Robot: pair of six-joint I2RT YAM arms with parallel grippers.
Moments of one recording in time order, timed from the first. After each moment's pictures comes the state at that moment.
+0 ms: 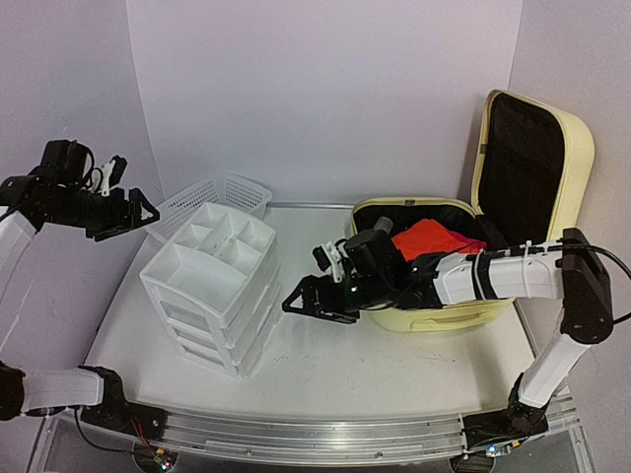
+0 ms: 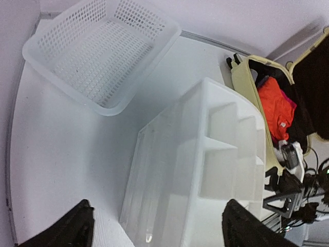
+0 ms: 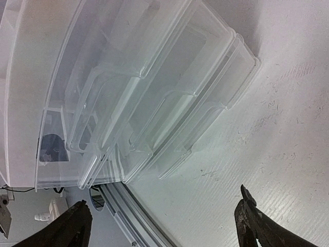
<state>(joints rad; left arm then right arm) -0.17 1.02 1.38 -1.08 0.28 -0.25 0.98 1.69 1.05 -0.01 -0.34 0.81</state>
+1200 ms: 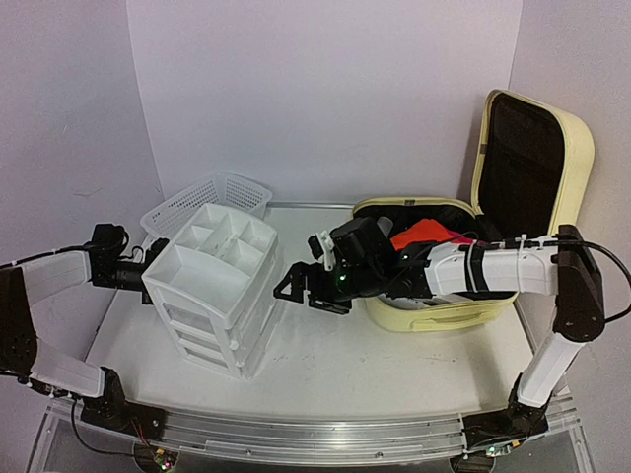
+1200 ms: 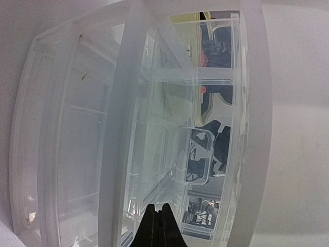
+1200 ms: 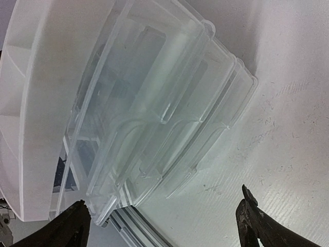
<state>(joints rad) 0.05 1.26 0.70 -0.49 1.17 -0.43 1.00 1.73 1.18 -0.10 -0.26 0.86</state>
